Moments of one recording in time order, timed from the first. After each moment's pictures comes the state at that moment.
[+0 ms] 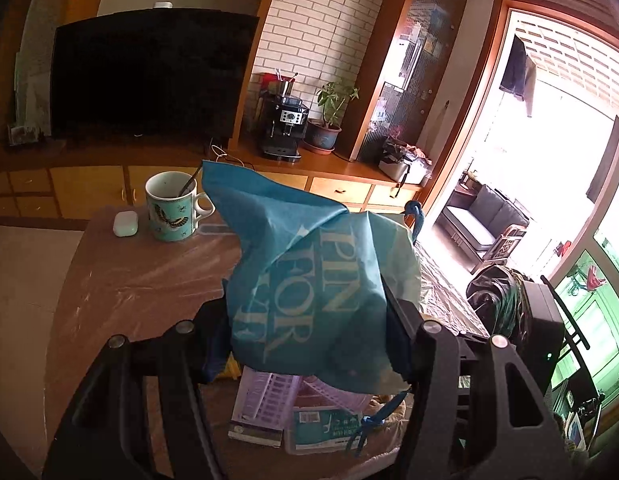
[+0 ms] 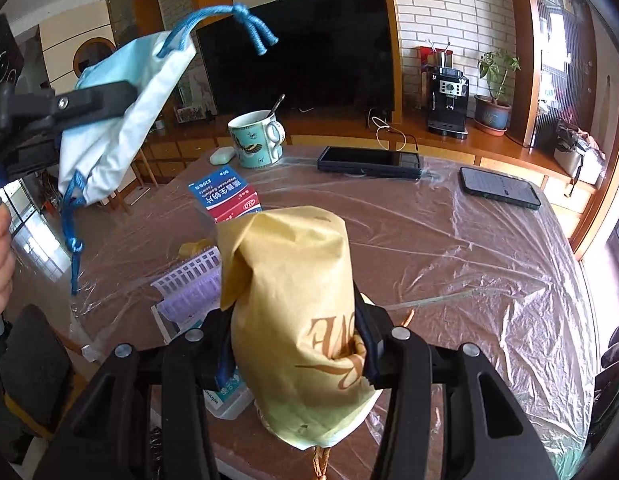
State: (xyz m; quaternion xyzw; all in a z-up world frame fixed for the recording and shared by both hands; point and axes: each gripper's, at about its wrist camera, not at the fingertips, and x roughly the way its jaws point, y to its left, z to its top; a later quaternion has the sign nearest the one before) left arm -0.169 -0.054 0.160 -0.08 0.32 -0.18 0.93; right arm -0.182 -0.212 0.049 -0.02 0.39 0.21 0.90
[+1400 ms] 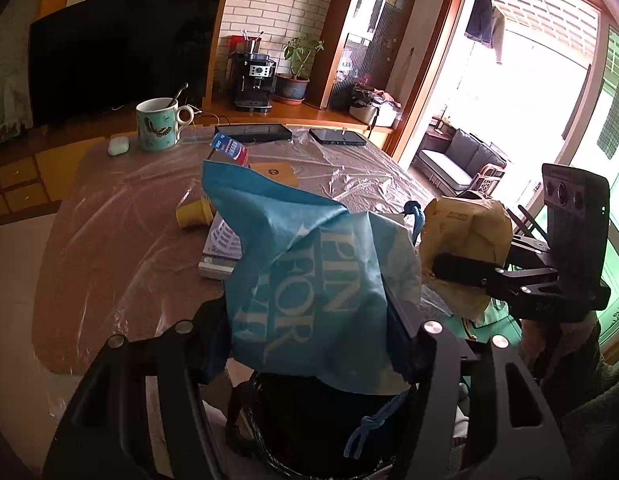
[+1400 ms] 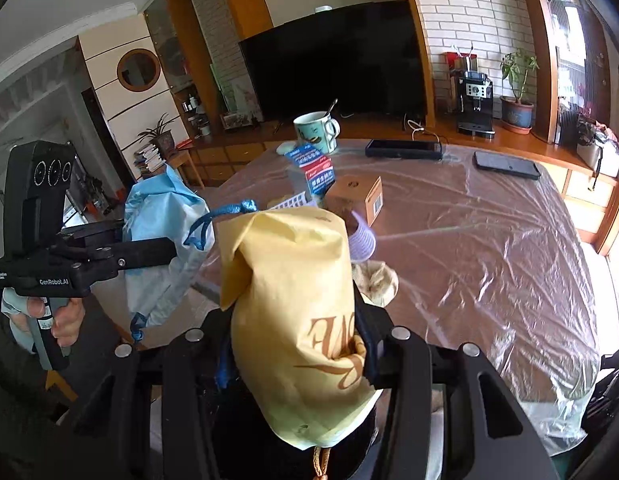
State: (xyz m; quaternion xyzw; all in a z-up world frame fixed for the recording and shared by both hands) left arm -0.294 -0.059 0.110 -0.03 0.37 -0.24 0.90; right arm -0.316 -0.240 0.070 0.01 0.38 0.28 0.88
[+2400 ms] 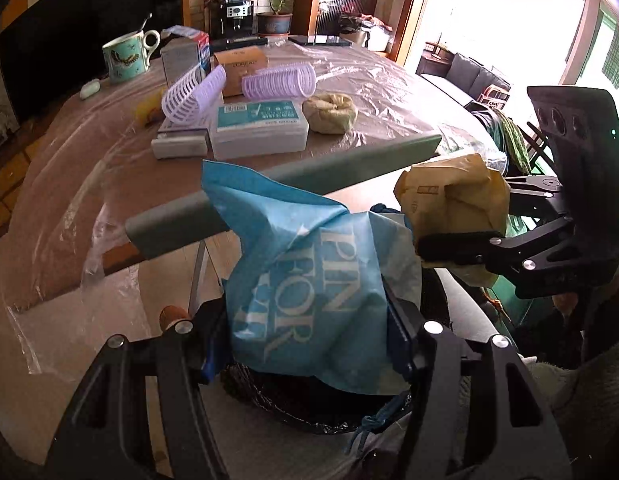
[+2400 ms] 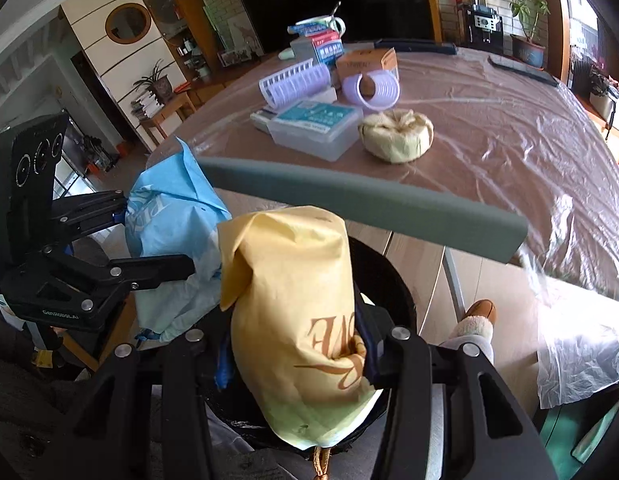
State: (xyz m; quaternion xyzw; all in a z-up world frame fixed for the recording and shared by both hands) left arm -0.323 -0.088 0.015 0.06 0.46 -0.24 0.85; right arm -0.352 -0.227 -0.014 0.00 0.49 0.28 0.83
